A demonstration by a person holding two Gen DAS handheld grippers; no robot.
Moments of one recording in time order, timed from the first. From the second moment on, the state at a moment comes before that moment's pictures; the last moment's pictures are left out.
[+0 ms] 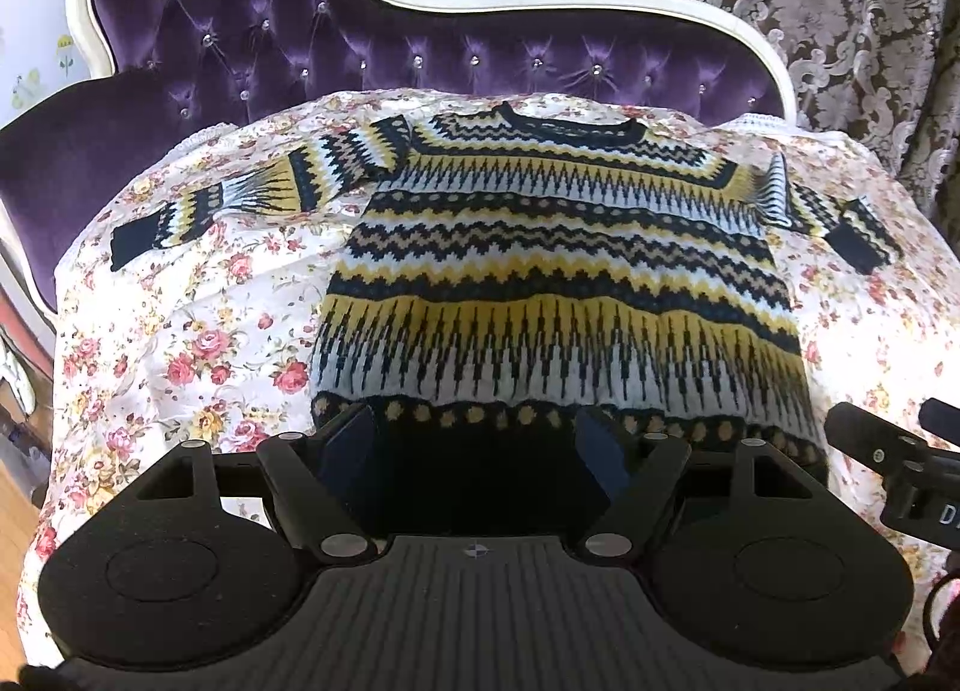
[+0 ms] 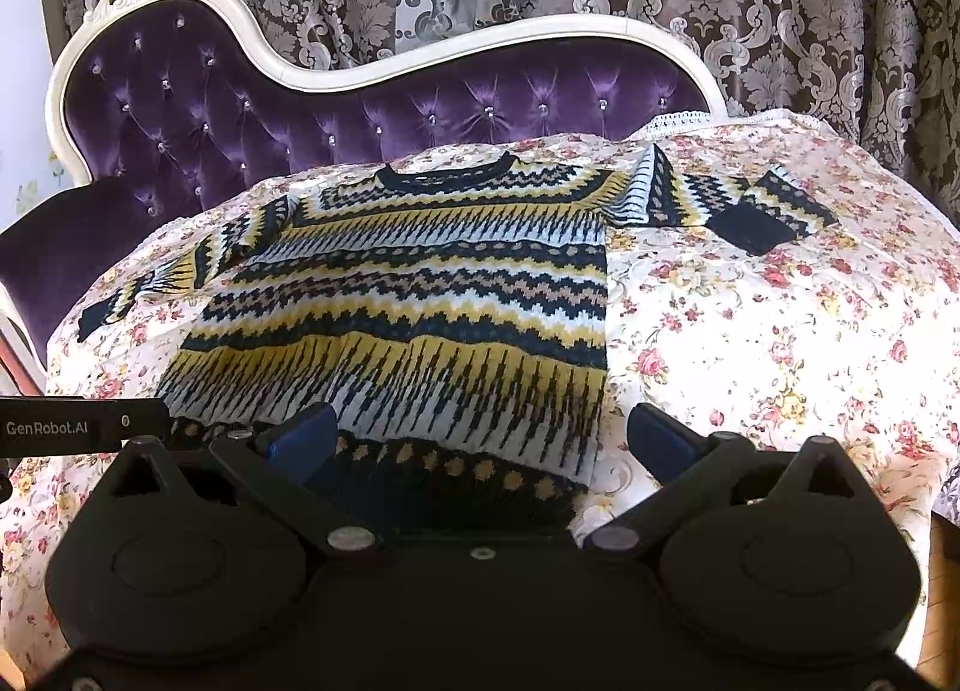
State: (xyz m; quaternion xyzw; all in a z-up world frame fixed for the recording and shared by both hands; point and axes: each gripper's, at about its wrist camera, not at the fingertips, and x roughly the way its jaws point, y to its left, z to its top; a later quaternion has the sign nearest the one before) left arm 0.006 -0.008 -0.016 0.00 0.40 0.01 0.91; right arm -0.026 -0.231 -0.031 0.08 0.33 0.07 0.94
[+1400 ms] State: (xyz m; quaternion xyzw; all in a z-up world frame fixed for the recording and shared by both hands) left arm 0.043 -0.008 0.005 0.01 0.36 -0.02 0.93; right arm 0.016 -0.255 -0.025 0.10 0.32 0.08 0.94
